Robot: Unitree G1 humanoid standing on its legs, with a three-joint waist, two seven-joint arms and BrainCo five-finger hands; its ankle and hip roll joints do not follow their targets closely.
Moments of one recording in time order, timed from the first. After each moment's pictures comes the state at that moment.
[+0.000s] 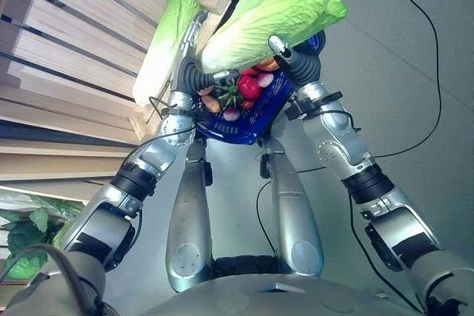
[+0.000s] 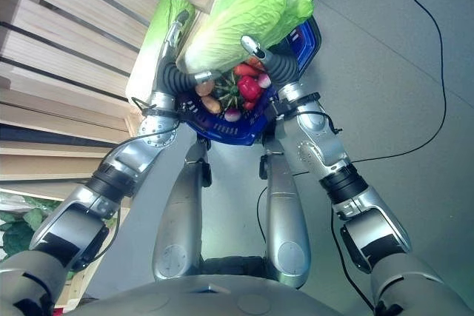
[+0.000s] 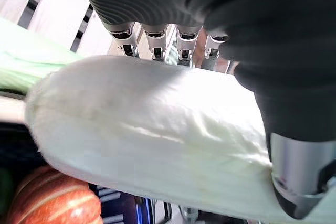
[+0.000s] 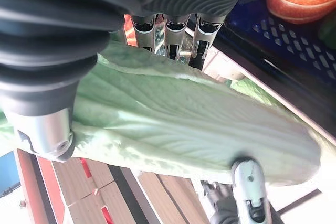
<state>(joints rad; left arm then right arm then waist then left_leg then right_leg) -0.61 0.47 -0.46 0.31 0.06 -0.29 0.59 -0.59 -0.39 0.40 0.11 0.69 -0.23 -0.02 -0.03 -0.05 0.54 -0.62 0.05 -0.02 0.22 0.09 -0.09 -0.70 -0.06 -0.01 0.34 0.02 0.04</state>
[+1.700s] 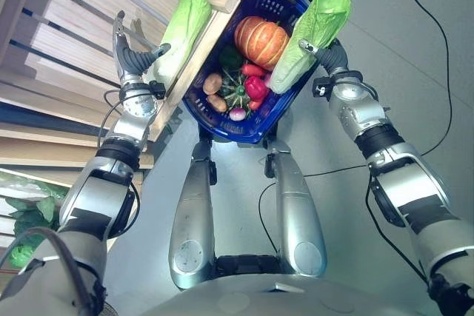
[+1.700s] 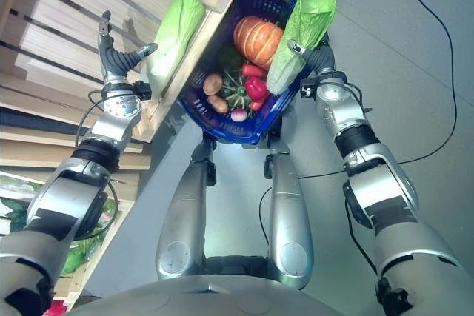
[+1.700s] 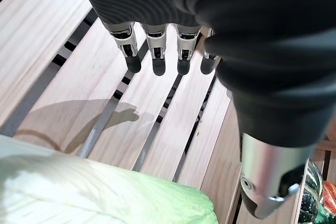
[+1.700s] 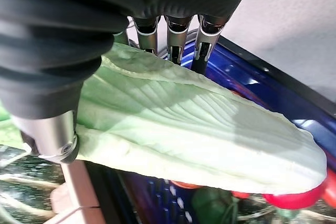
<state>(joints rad) -0.84 0.50 -0.32 0.88 -0.18 -0.29 0.58 -0.98 -0.46 0.41 0.94 0.53 0.02 -0.16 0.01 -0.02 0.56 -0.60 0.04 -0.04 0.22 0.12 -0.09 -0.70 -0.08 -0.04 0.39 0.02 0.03</state>
